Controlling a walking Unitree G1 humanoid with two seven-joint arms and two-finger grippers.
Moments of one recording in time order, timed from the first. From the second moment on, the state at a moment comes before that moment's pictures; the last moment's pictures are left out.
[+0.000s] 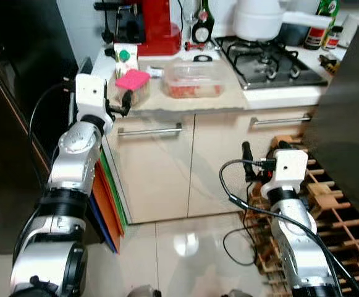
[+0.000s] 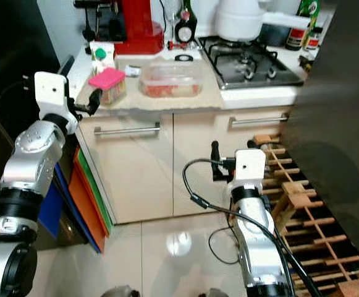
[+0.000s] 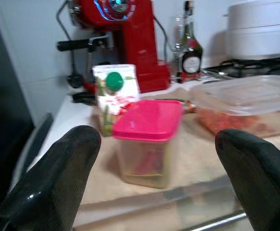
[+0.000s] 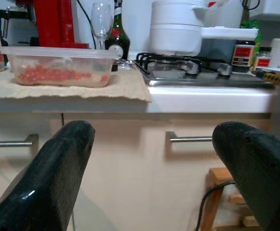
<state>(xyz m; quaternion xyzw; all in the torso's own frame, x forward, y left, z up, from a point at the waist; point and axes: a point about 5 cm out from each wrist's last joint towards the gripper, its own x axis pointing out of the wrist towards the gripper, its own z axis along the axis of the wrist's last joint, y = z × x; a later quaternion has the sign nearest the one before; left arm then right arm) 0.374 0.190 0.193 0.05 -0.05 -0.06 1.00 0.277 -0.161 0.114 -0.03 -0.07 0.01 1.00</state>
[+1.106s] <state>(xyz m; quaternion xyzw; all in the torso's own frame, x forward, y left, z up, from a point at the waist) 0.394 0.234 0.229 0.02 -0.02 -0.02 1.00 0.242 -0.166 0.107 -0.03 -0.04 -0.01 1.00</state>
